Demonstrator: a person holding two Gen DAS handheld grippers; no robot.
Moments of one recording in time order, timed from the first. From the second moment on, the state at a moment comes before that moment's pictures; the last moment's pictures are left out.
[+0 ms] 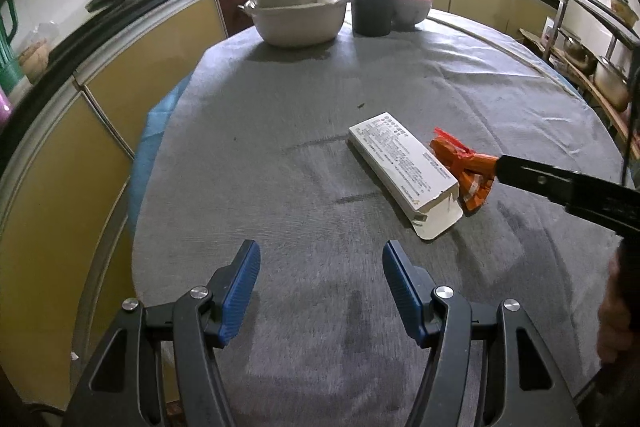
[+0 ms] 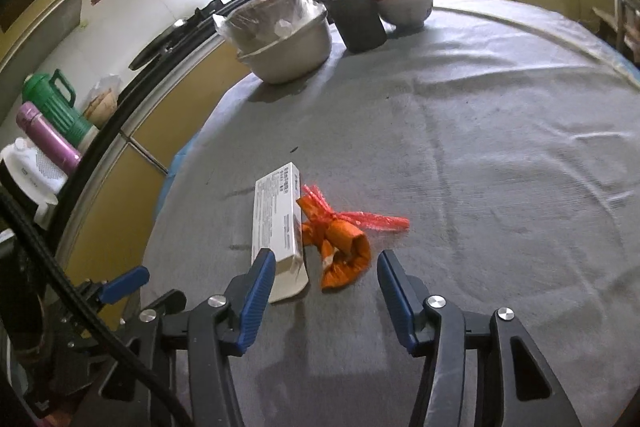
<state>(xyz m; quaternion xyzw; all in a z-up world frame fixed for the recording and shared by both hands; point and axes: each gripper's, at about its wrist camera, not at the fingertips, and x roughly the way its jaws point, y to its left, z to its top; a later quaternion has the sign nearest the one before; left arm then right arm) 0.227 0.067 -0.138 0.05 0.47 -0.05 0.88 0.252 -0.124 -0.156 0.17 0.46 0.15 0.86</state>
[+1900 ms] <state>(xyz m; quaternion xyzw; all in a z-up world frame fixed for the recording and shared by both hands) 0.173 -0.079 -0.142 0.12 0.50 -0.14 0.84 0.103 -0.244 -0.173 0.24 0.42 0.05 0.87</state>
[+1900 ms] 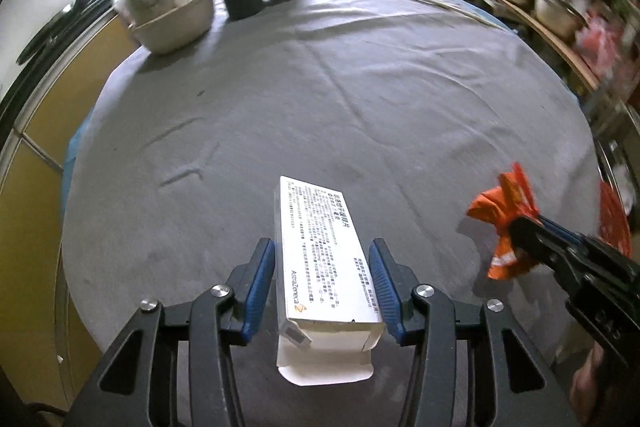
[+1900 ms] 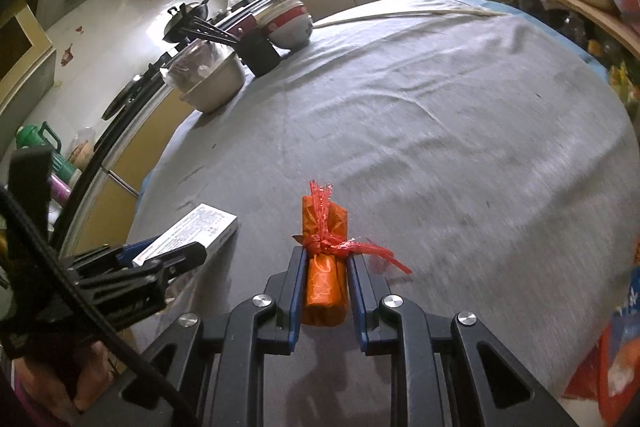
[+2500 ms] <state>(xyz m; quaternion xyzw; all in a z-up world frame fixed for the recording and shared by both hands) 0.150 -0.081 -0.157 0.12 0.52 -0.17 0.83 0.076 -0.247 -0.181 0.22 0.44 0.05 0.87</state>
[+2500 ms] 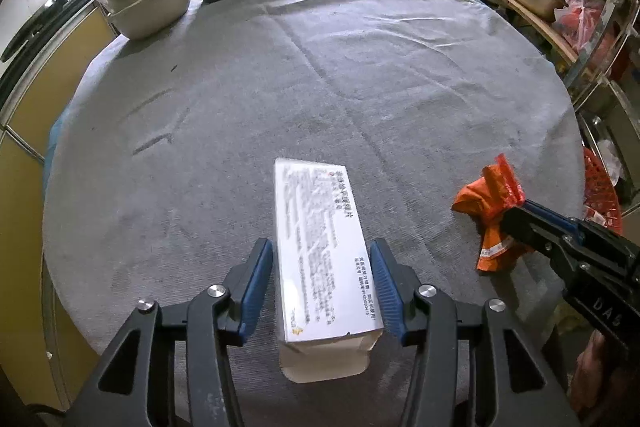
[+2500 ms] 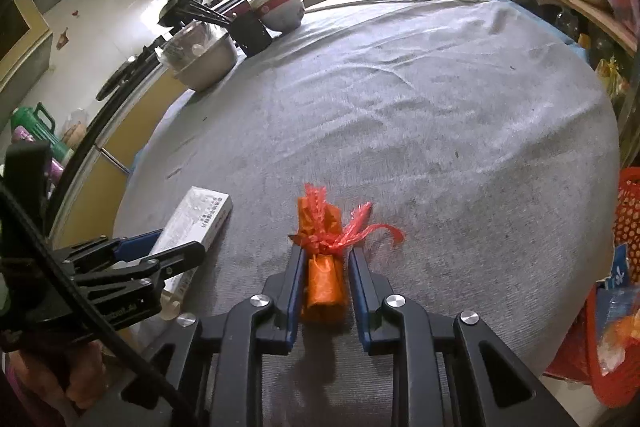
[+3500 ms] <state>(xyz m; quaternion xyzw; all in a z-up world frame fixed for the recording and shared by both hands) 0.155 -0.066 -0.156 0.04 0.54 -0.23 0.81 0.075 -0.249 -0.185 0.21 0.43 0.05 0.88</state>
